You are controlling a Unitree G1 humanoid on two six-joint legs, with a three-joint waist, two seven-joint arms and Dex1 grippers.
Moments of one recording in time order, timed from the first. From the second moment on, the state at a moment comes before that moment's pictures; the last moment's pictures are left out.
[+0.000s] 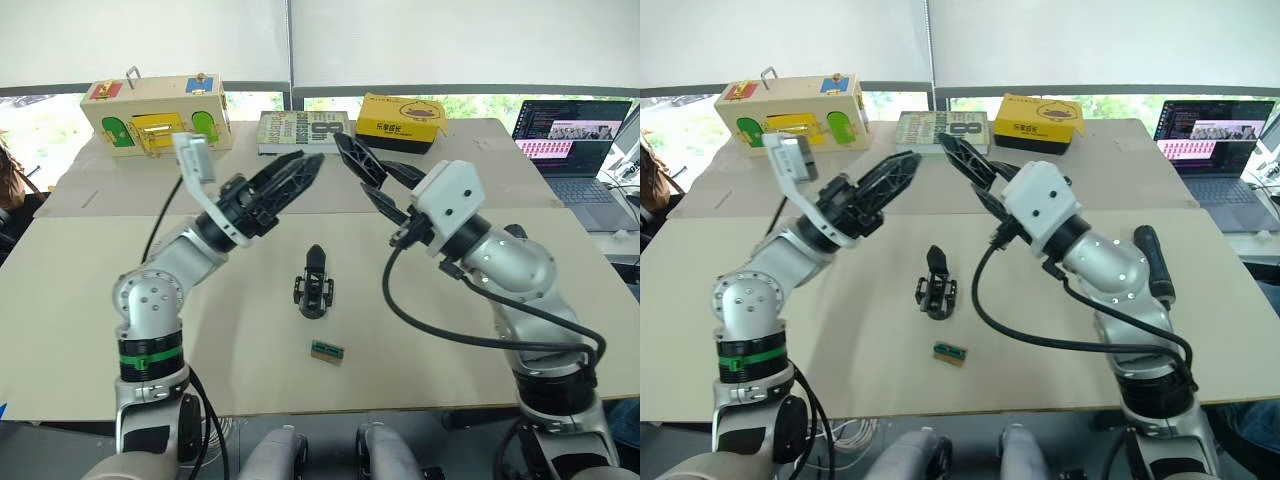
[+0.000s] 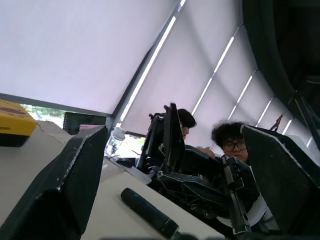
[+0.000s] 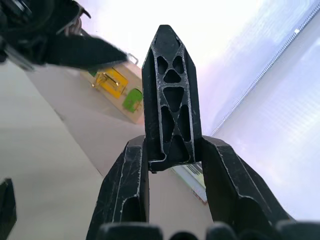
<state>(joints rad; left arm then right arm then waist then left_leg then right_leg) -0.63 0.27 0.23 -0.19 -1.10 0.78 -0.56 -0.54 -0.47 0.13 -0.49 0.04 0.34 0.47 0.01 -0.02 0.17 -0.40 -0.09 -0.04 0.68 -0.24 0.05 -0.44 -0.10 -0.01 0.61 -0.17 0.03</state>
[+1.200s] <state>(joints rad) -0.62 0.06 0.22 -0.17 -1.13 0.66 -0.44 -0.49 -0.47 0.14 -0.50 -0.04 0.27 0.50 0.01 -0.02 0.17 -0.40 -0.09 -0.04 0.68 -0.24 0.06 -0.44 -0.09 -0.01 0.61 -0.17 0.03</state>
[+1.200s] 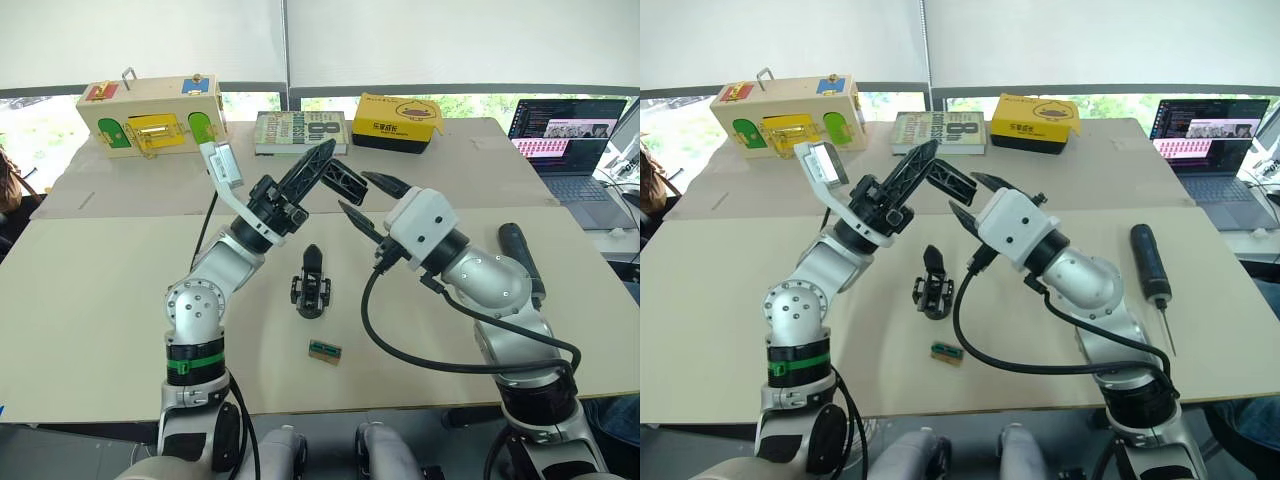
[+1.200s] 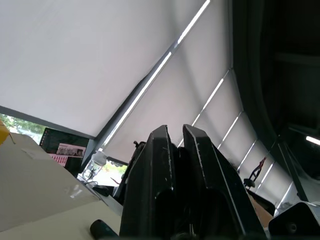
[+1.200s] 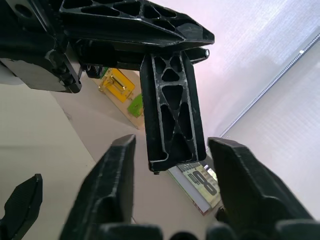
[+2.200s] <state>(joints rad) -0.89 0.49 -0.14 -0.01 -0.89 0.83 -1.27 -0.73 -0.72 -0.09 -0.46 1.19 1.40 0.62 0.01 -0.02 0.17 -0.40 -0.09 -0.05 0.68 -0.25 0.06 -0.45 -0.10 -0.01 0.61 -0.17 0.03</state>
